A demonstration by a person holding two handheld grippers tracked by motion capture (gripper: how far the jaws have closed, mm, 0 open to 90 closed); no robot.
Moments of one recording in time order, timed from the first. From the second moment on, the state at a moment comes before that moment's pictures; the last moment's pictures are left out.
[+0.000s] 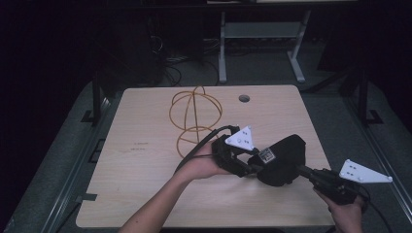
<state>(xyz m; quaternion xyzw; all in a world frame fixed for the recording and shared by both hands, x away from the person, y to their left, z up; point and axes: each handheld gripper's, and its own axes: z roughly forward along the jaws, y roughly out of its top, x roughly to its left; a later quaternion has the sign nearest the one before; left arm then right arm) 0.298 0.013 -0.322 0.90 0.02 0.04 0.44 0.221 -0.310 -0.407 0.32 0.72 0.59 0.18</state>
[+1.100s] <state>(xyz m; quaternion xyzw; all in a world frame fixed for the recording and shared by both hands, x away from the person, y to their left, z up) 0.275 0.115 -0.390 0.89 0.11 0.08 0.44 0.264 -0.307 -0.335 0.31 0.75 0.56 0.17</state>
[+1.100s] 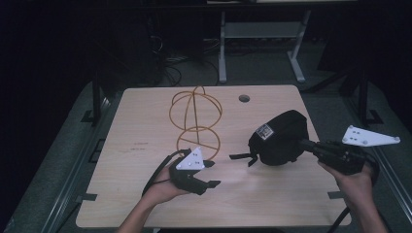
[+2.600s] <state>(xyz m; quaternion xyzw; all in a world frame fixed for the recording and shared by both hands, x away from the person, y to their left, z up) 0.272 0.138 -0.419 0.89 0.13 0.10 0.43 0.325 -0.213 -0.235 0.22 0.79 0.55 0.15</state>
